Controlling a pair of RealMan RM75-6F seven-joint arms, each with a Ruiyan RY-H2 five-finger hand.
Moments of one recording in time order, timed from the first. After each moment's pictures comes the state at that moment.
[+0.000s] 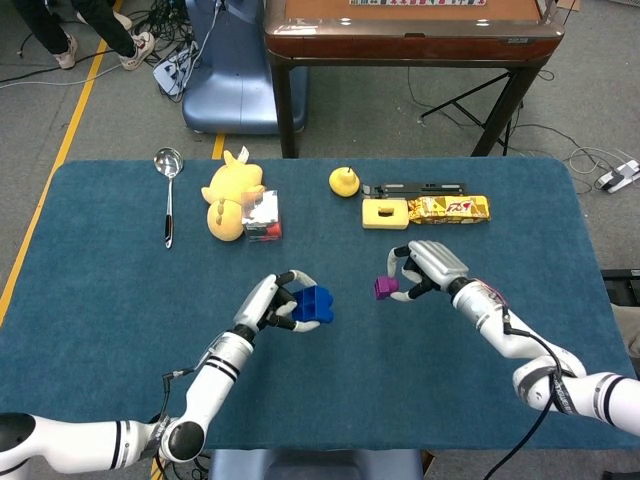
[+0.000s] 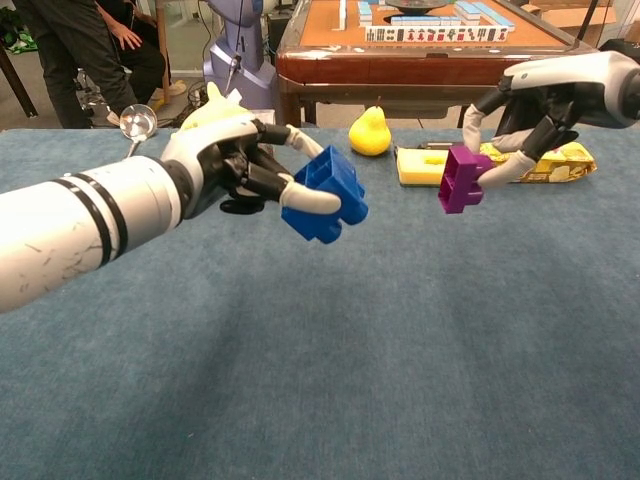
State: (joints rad) left arm -0.79 -1.72 -0.34 -1.70 0.83 1.03 -0.05; right arm 0.80 -1.17 0.19 -1.58 -1.18 0.63 0.35
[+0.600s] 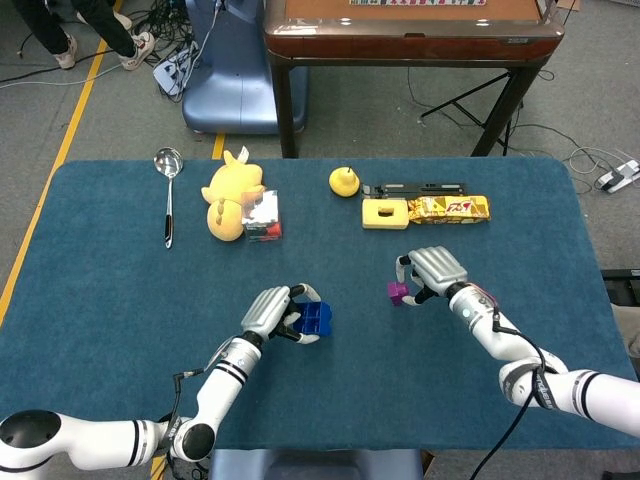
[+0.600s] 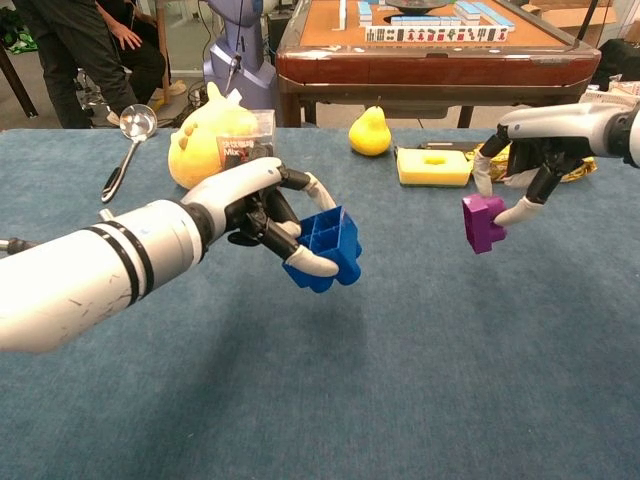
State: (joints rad) left arm -0.82 -1.80 -0.27 -1.55 0.88 1.02 0.12; right arm 0.85 -1.25 0.11 -1.52 -0.98 0.65 -0.04
